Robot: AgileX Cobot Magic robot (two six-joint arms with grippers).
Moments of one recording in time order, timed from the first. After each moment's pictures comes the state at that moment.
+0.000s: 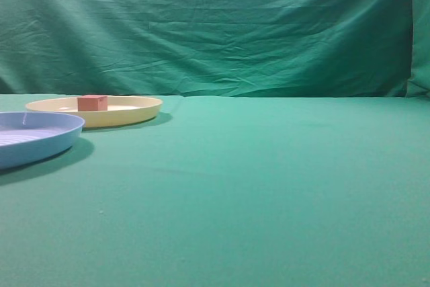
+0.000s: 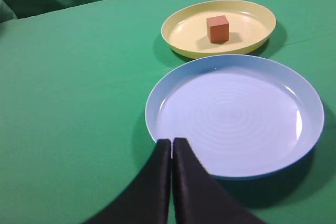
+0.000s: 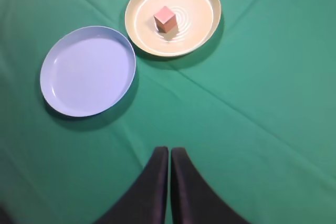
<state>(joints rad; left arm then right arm) -0.19 -0.01 0.02 0.18 0.36 -0.07 0.49 1.30 -1.43 0.37 1.11 -0.30</state>
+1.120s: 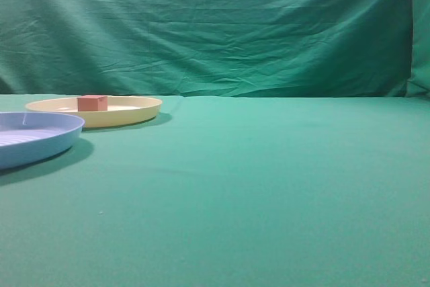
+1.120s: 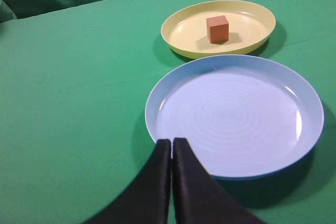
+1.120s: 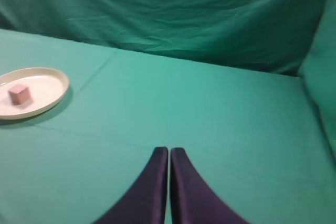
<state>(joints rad) -0.19 -0.01 0.02 0.18 0.36 -0.07 0.24 0.22 -0.44 0.04 0.55 -0.07</state>
